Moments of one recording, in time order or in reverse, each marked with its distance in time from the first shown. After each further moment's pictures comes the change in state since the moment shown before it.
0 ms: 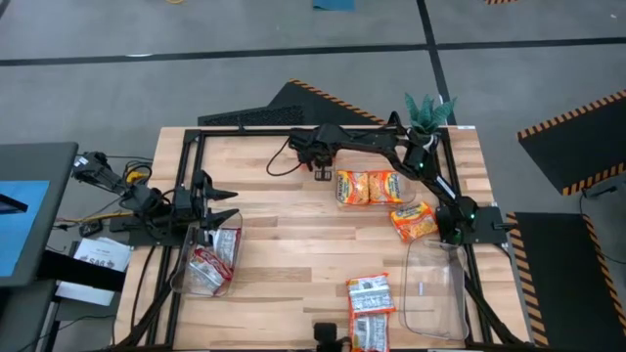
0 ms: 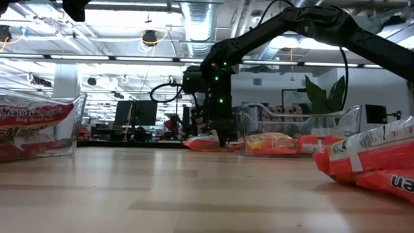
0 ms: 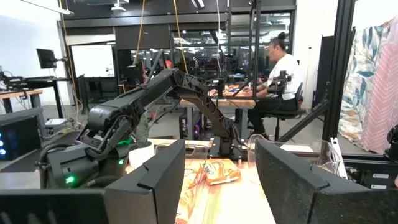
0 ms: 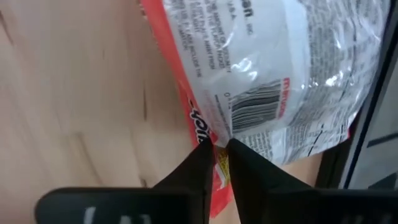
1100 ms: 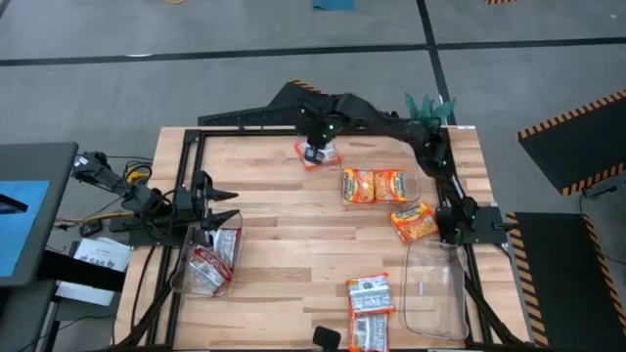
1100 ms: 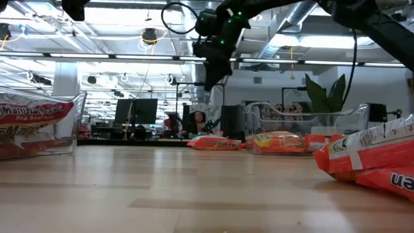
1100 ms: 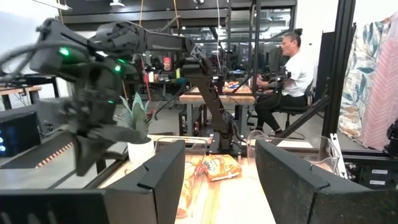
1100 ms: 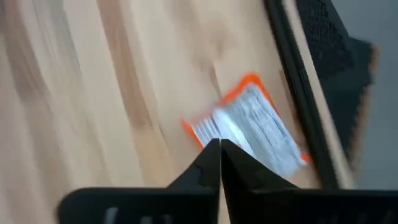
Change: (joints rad) left arm 0.000 0.000 0.000 -0.022 0.000 -0.013; right arm -0.036 -0.218 0.166 -0.047 -0.356 0.255
